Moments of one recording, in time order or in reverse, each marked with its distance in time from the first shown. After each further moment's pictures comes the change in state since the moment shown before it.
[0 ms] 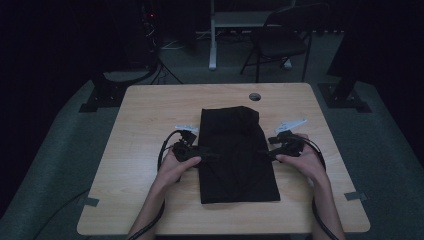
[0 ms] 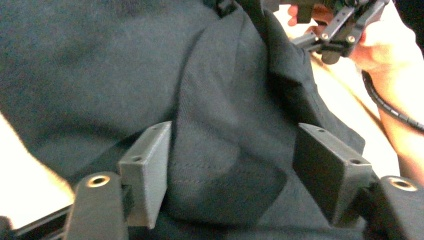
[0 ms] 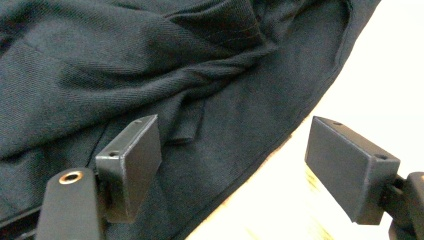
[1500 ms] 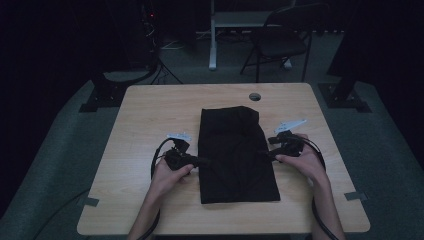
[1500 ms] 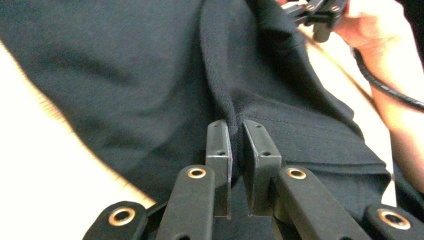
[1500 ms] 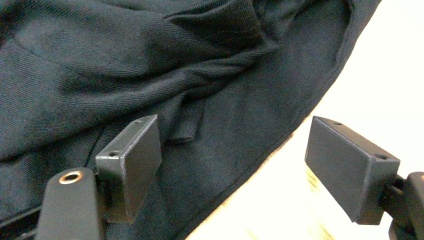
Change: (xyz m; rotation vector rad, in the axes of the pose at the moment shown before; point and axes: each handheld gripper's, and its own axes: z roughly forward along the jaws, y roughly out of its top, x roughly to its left) left arm -0.009 -0.021 -0.017 0.007 -0.004 0.022; right arm 0.000 0.000 0.001 0.004 -0.002 -0.003
